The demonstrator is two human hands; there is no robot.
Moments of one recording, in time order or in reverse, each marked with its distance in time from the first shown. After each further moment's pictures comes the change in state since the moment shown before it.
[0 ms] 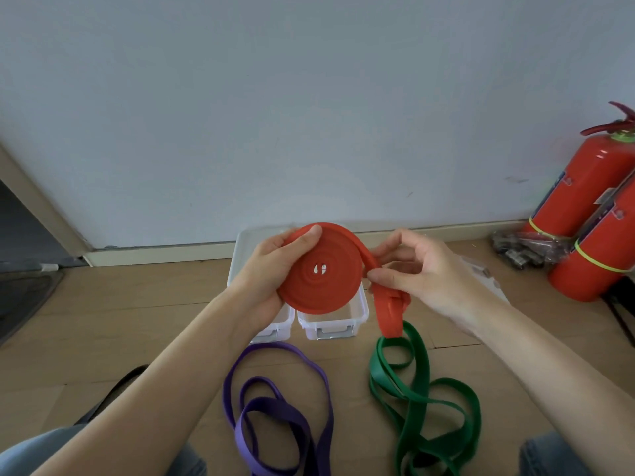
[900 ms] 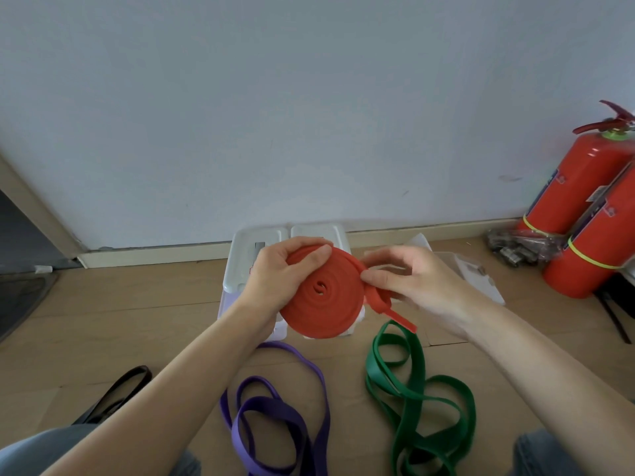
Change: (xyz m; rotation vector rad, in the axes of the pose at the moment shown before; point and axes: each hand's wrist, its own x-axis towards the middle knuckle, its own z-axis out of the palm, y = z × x) left_hand 0.006 -0.025 0.001 0.343 0.093 0.266; right_hand 0.001 0.011 0.000 0.075 -0.055 0.109
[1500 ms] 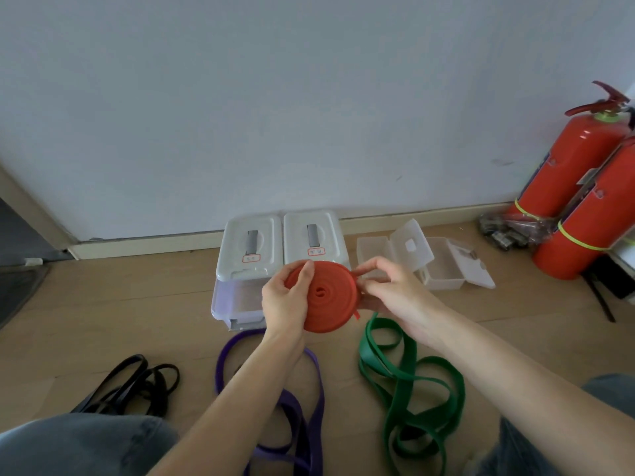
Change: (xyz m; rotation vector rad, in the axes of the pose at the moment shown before) left_hand -0.008 -0.065 0.037 -0.098 0.420 -0.163; right_hand 0.008 0.047 0.018 0.206 0.115 0.239
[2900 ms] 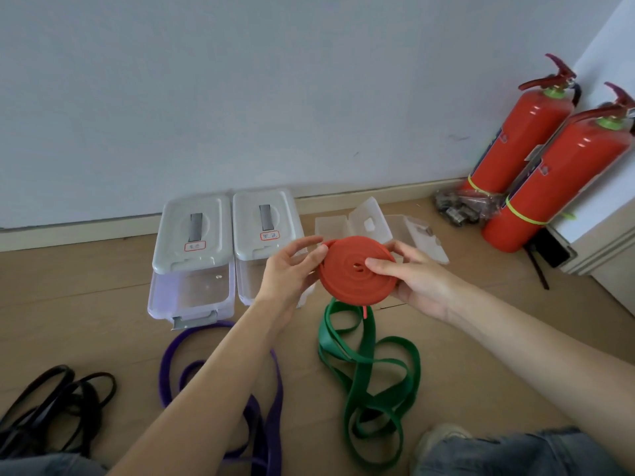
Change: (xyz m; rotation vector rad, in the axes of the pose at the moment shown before) left_hand 0.026 -0.022 0.065 -0.255 -0.564 -0.224; right_hand 0.026 0.023 -0.085 0.304 0.076 0.109
